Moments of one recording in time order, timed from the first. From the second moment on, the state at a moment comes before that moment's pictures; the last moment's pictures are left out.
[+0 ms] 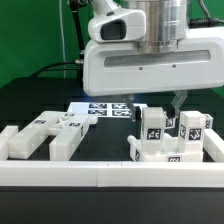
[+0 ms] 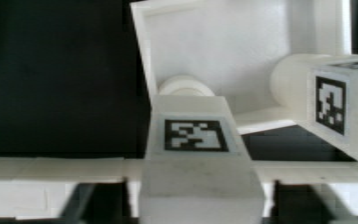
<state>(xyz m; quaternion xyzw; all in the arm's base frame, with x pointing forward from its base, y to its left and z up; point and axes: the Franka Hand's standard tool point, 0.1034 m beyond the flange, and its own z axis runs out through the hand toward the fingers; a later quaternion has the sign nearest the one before) 0.628 0.027 0.088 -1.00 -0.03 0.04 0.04</state>
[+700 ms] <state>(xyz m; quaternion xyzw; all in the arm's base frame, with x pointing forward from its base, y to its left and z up) 0.627 0.027 0.089 -1.00 0.06 0.03 0.03</state>
